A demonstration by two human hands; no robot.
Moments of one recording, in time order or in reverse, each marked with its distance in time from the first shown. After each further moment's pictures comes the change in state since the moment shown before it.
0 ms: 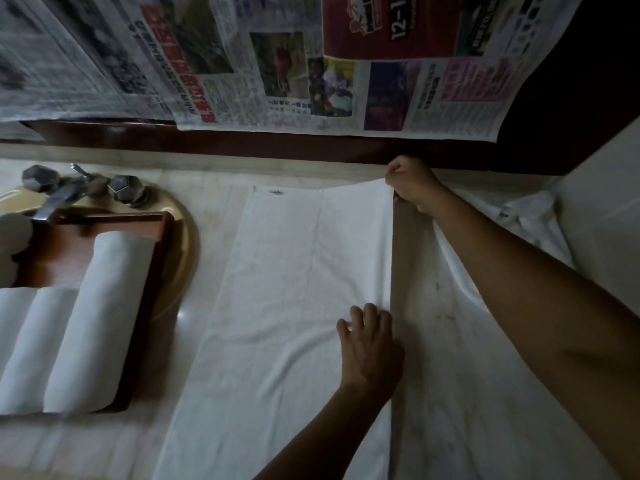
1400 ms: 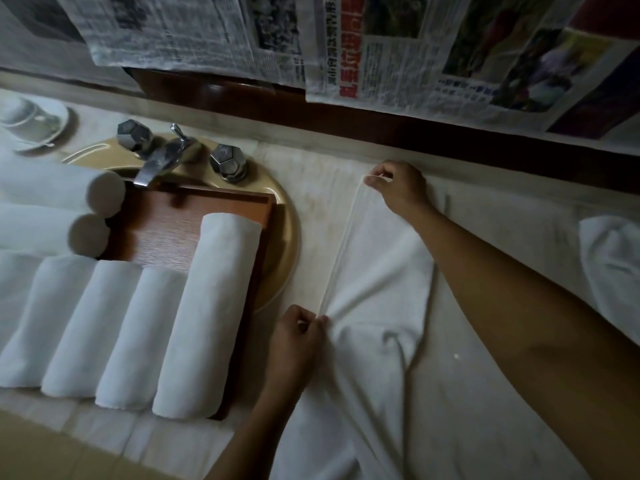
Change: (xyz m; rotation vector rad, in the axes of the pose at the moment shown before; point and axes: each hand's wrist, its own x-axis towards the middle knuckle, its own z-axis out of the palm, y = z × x) left_hand -0.035 -0.264 -0.096 -1.002 0.194 -0.763; right_hand 0.036 -0.090 0.242 -0.162 -0.018 -0.293
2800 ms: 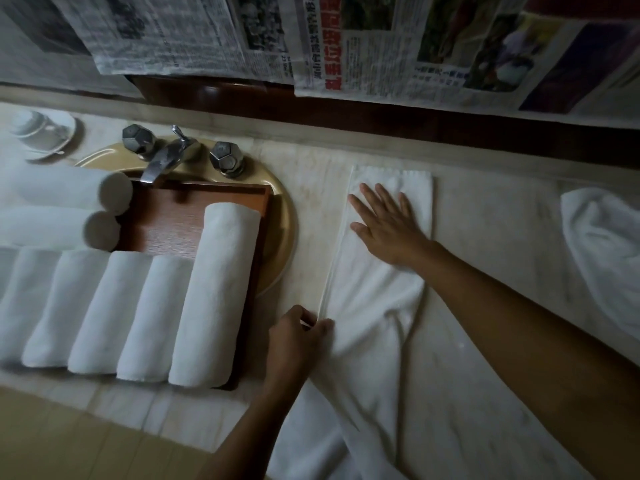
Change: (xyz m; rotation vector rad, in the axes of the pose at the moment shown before) left_hand -0.017 -0.020 -0.009 0.260 -0.049 0.031; right_hand -0.121 0.003 -0.002 -0.604 -0.345 -0.269
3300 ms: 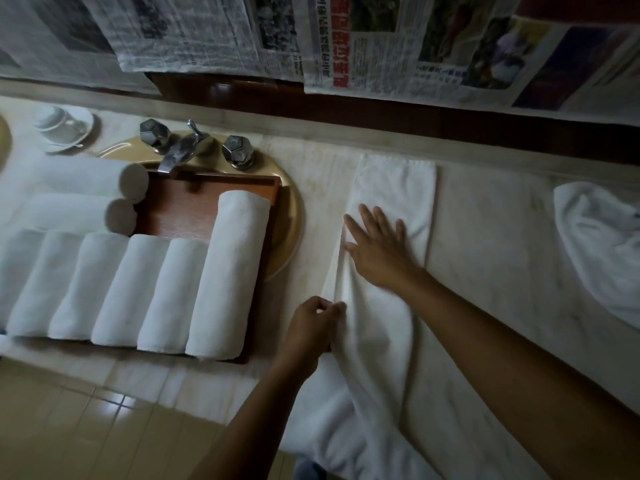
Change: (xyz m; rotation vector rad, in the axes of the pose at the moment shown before) left_hand -0.020 0.009 0.004 -0.333 -0.193 -0.132; right_hand -0.048 -0.058 0.021 0.038 -0.014 0.126
